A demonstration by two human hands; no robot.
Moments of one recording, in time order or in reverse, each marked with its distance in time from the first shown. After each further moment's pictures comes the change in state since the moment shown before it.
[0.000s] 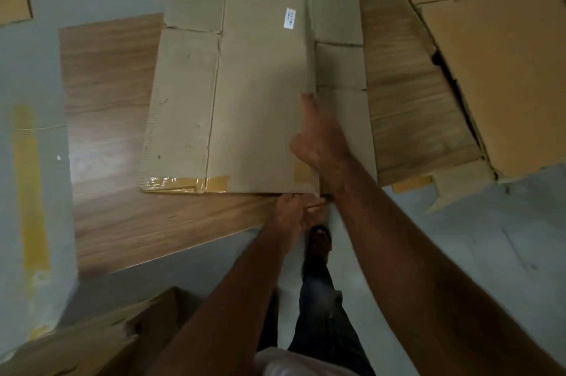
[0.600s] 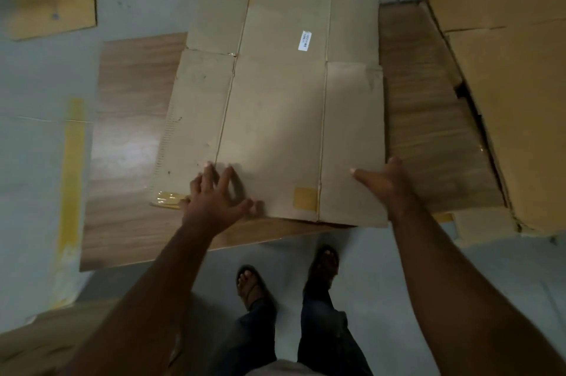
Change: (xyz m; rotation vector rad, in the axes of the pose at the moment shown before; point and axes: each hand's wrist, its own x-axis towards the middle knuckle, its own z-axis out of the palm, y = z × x) left_hand -0.018 0.064 -0.091 1.359 0.575 0.191; right_hand 0.048 0.174 -0.017 0.361 -0.043 0.446
